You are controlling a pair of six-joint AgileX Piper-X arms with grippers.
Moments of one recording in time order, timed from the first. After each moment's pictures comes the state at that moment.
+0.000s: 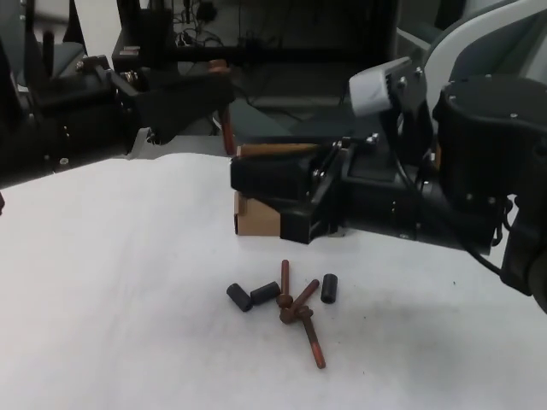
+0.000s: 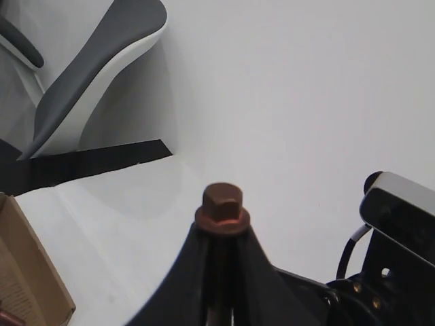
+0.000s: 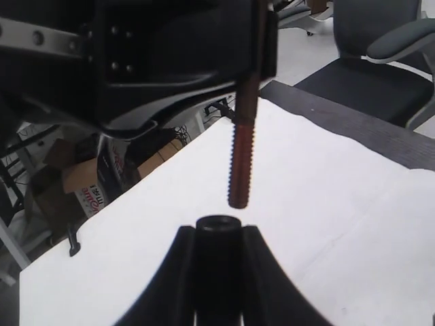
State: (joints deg) left arm -15.4 73.9 -40.6 -27.5 46.4 -31.3; right arm 38.8 79.1 -43.8 -20.6 -23.2 14.5
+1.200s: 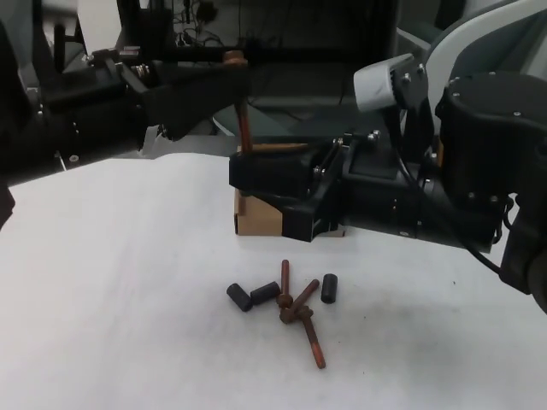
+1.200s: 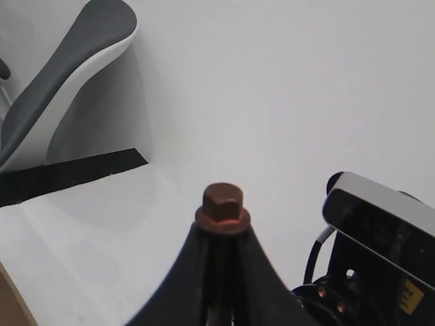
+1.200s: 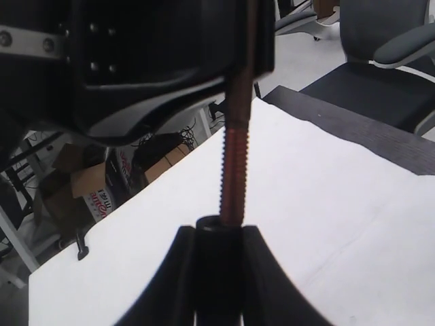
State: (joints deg) left arm -17.7 73.9 -40.6 -31.3 47.6 -33.3; right arm 38.6 79.3 -43.8 -21.8 -24.4 15.1
